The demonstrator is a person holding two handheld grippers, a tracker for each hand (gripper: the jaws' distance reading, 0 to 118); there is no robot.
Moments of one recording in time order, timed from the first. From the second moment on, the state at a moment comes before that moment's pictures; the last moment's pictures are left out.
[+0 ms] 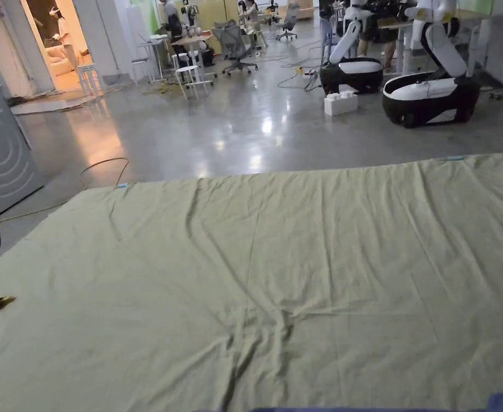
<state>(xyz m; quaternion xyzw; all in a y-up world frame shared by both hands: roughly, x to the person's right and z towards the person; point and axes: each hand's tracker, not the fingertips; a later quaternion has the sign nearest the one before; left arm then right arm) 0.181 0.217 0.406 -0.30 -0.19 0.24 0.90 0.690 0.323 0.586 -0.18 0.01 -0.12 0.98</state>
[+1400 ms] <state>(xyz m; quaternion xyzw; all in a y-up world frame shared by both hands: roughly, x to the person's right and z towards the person) 0.310 0.247 0.364 -0.33 -0.25 0.08 0.91 0.702 0.318 0.611 -0.21 -0.03 -0.13 0.97</state>
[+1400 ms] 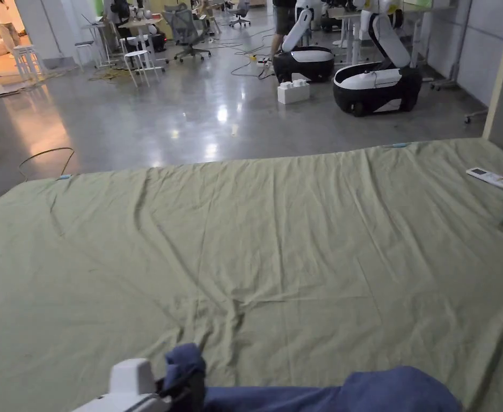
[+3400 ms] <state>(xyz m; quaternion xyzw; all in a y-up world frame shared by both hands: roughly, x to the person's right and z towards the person) 0.269 0.146 0.319 -0.45 -0.23 0.48 0.72 0.724 0.282 0.635 -0.23 -0.05 -0.24 0.94</state>
